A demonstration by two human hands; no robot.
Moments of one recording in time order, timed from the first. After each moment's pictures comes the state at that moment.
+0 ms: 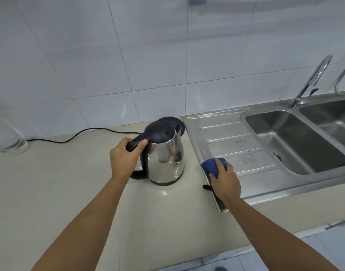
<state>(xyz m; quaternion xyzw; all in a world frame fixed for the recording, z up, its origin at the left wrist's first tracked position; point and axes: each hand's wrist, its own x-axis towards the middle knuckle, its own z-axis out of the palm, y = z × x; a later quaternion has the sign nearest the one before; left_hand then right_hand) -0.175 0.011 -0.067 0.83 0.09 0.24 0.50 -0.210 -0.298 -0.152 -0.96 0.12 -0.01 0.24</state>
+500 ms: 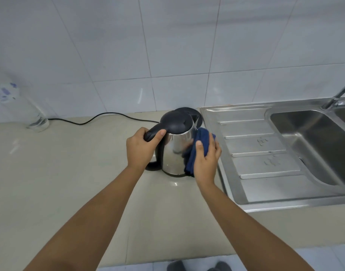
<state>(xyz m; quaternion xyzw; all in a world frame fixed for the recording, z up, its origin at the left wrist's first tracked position) -0.181 0.003 -0.065 0.83 0.10 0.25 0.48 -0.188 -0.178 -0.110 -0.75 0.11 -0.13 0.64</state>
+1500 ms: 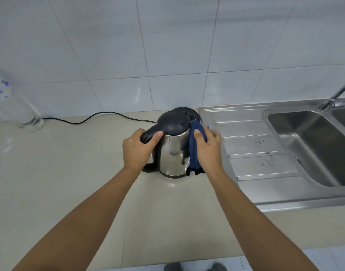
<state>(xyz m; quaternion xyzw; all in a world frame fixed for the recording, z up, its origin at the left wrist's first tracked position) -0.183 0.003 -0.060 0.84 0.09 0.25 0.47 -0.159 -0.198 -0.069 -0.79 0.07 -0.06 0.61</state>
